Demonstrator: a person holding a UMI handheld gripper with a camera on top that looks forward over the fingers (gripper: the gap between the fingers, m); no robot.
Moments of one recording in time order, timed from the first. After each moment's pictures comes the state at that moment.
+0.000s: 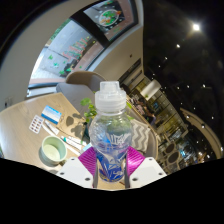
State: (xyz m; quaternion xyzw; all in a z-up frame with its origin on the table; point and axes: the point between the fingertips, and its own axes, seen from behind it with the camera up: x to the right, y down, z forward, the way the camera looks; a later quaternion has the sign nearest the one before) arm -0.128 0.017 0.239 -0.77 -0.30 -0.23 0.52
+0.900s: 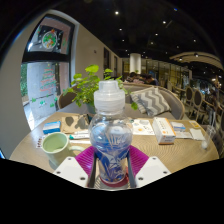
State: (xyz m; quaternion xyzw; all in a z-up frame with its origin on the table) arm -0.065 0.006 0.081 -0.84 -0.05 0.03 0.54
